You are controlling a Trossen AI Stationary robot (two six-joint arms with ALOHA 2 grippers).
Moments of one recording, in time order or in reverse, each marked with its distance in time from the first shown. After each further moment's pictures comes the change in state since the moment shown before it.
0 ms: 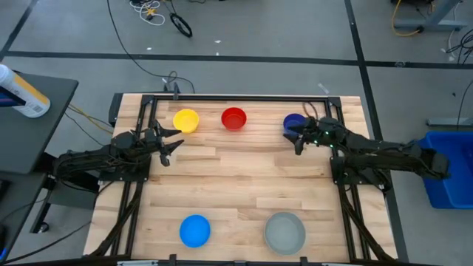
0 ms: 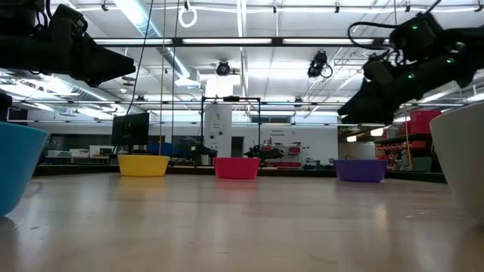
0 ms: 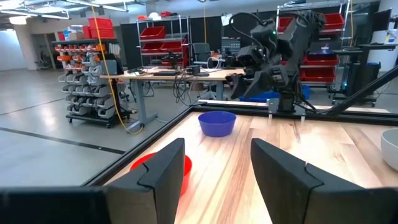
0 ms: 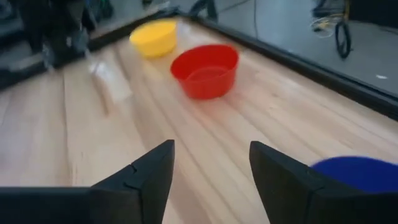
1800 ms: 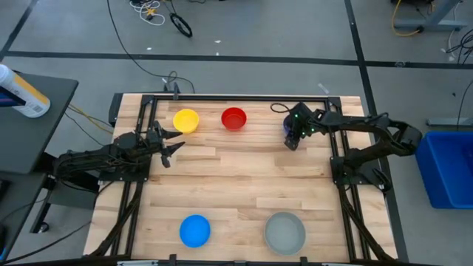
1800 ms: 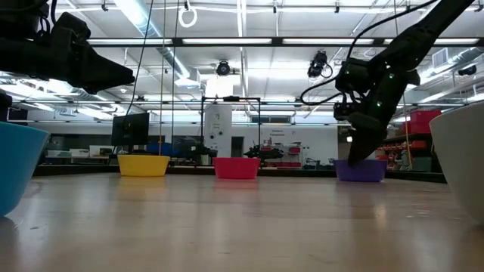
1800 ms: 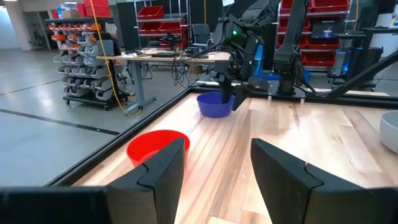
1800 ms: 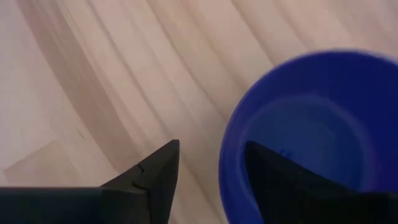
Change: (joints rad) left arm 0.000 0.000 -0.002 -0.078 0.000 -0.032; right arm -0.156 0.509 0.325 -0.482 -0.024 -0.246
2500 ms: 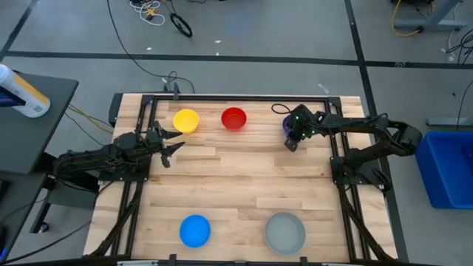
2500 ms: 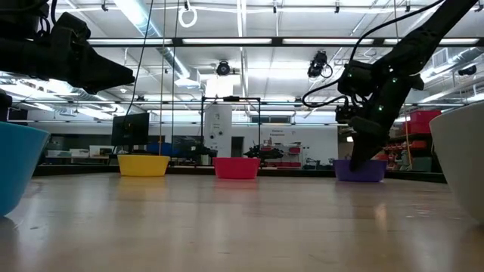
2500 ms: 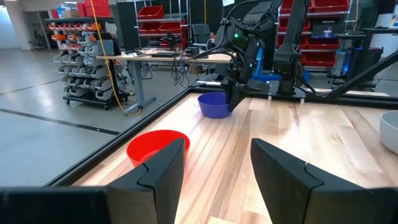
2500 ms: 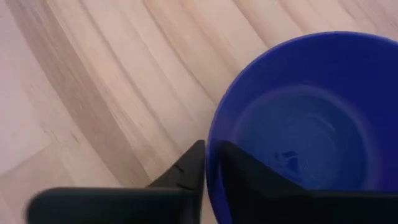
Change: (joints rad) left arm 0.000 0.000 0.000 0.000 0.000 0.000; right arm 0.000 -0.001 -0.035 0.057 0.004 0.034
